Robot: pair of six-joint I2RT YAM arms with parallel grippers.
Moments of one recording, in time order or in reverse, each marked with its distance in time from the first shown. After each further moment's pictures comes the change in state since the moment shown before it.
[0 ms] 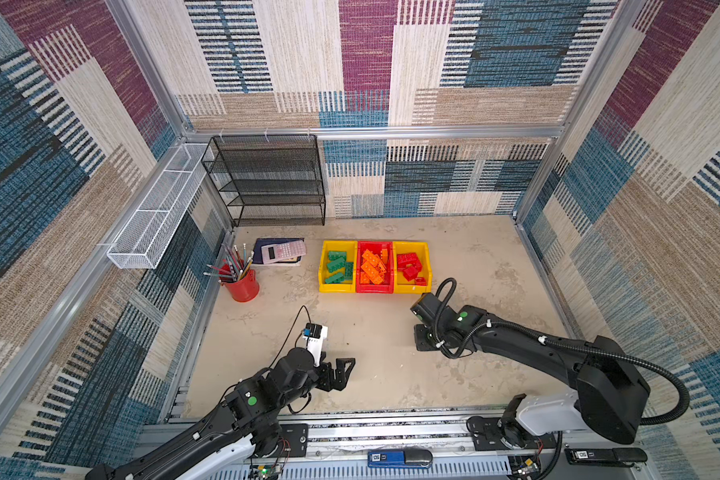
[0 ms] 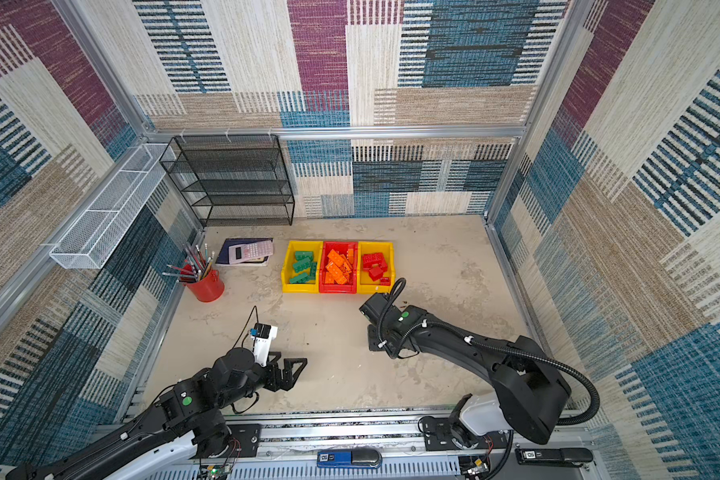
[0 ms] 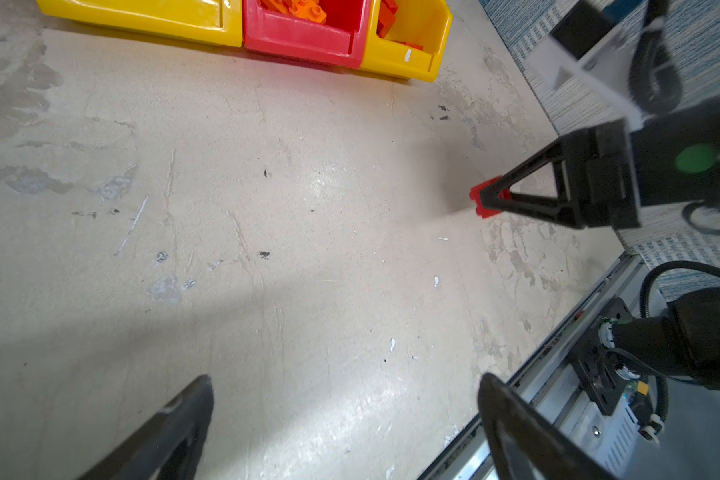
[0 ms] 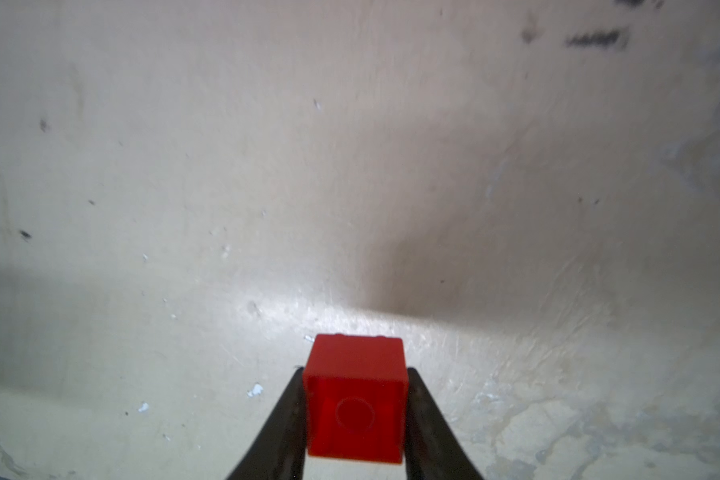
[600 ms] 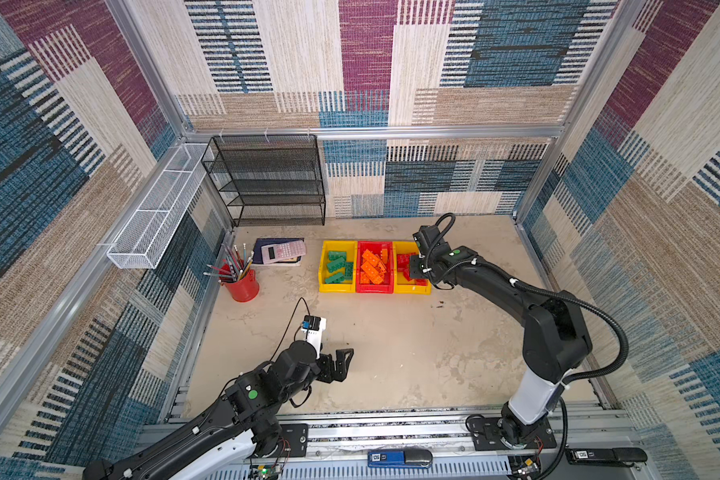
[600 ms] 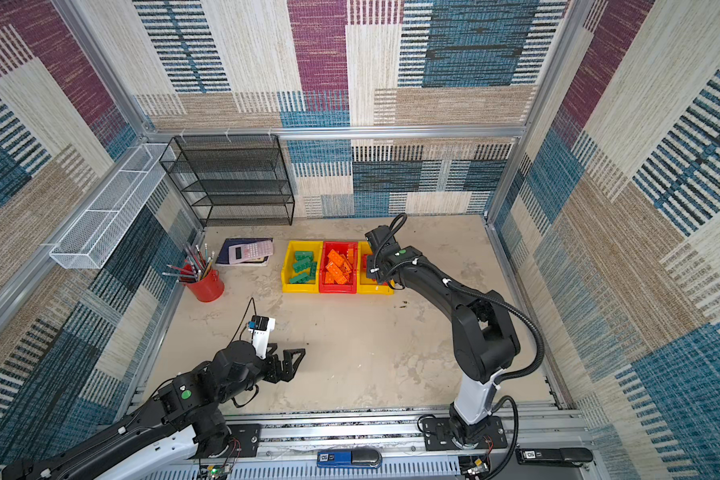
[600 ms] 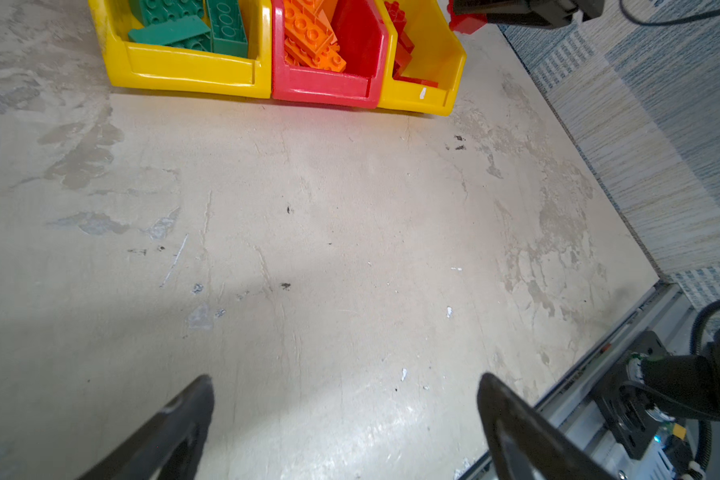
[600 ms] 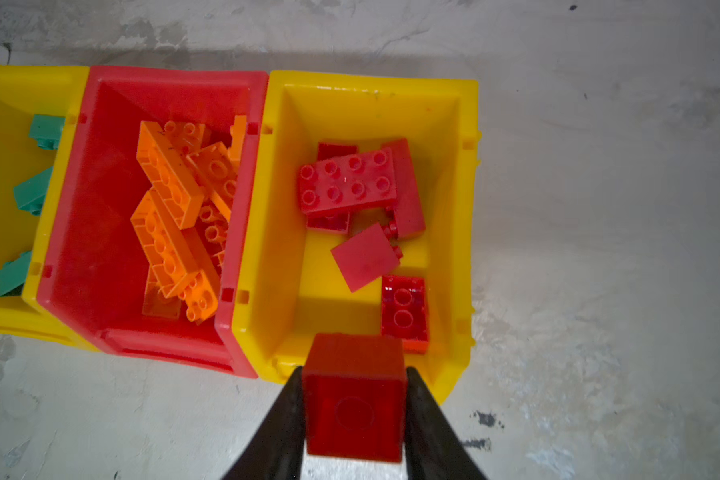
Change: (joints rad) left arm 0.000 0.062 0.100 -0.043 -0.104 0.020; right arm -0.297 0.400 0.528 0.116 0.043 -0.289
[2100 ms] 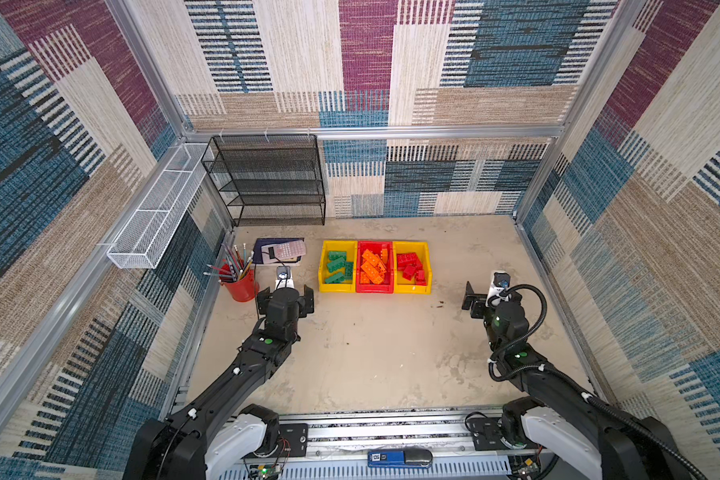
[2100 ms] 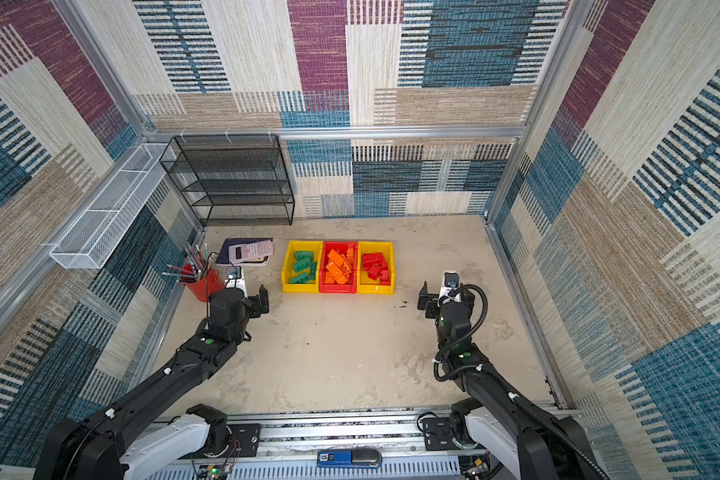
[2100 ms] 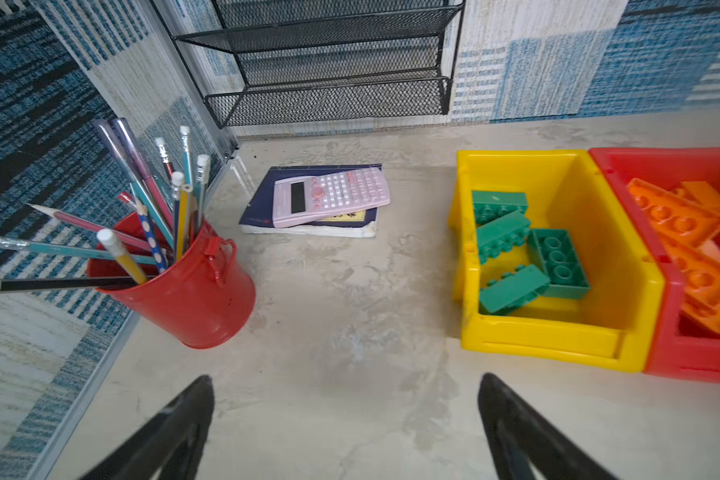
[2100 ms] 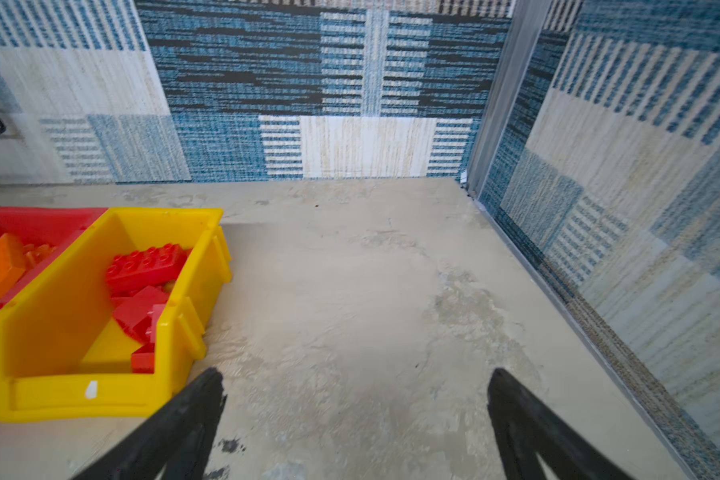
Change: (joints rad) left arm 0.583 0.471 0.083 0.576 -0.271 0.554; right arm -0.253 -0.814 -1.166 1.125 0.209 -0.362
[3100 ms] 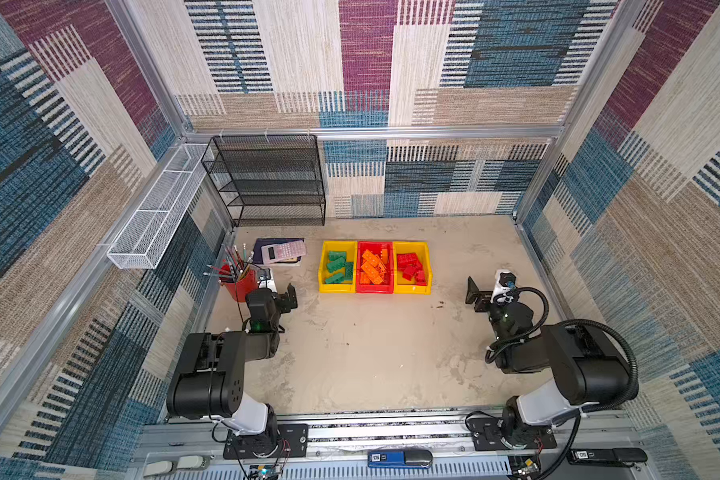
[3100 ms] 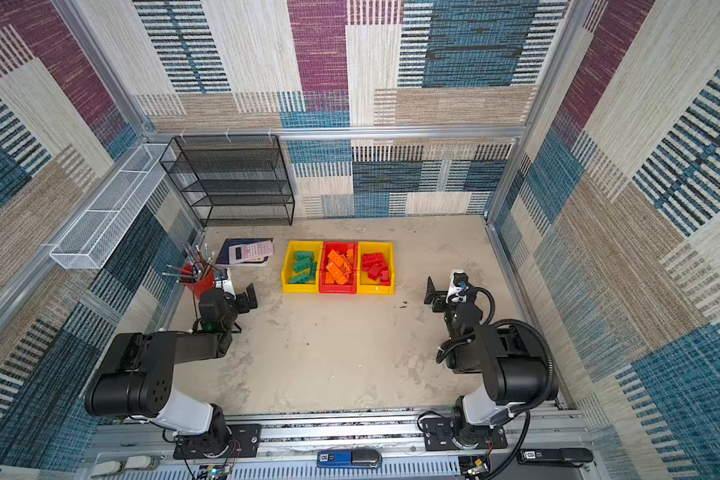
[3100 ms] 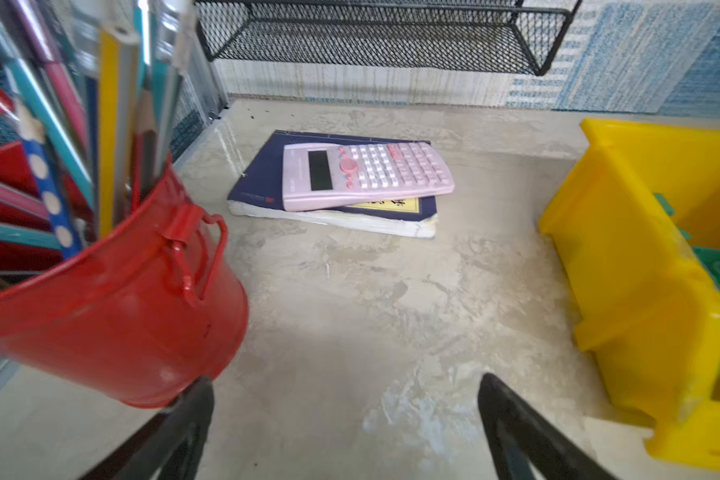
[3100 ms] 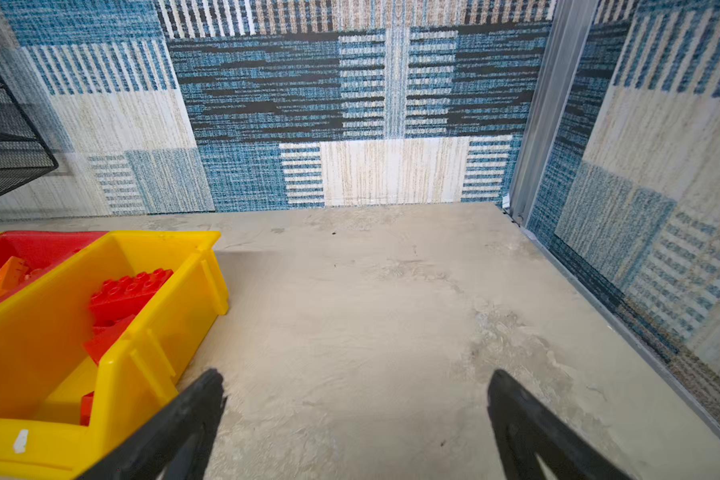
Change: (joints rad) left arm 0.331 0.507 -0.071 0.617 0.349 0.036; right arm -0.244 0.565 -0.048 0.731 -0.391 0.006
